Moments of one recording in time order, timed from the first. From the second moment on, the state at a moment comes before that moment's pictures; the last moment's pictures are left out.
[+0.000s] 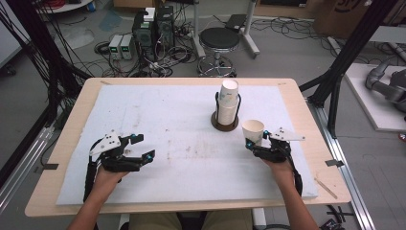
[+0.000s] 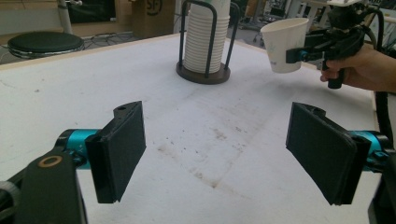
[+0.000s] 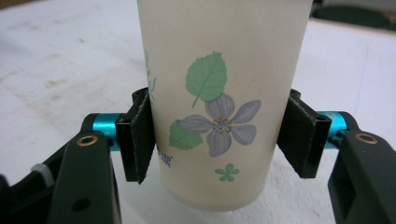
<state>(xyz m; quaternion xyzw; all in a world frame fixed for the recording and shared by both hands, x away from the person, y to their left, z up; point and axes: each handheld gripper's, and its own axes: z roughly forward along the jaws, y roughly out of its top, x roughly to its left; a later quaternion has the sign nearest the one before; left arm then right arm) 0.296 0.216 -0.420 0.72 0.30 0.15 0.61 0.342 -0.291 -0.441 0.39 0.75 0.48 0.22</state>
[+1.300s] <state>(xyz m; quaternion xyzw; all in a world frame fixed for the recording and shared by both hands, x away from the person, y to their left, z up) 0.296 0.220 -0.423 0.72 0.31 0.15 0.60 0.315 -0.314 -0.437 0.41 0.79 0.41 0.18</state>
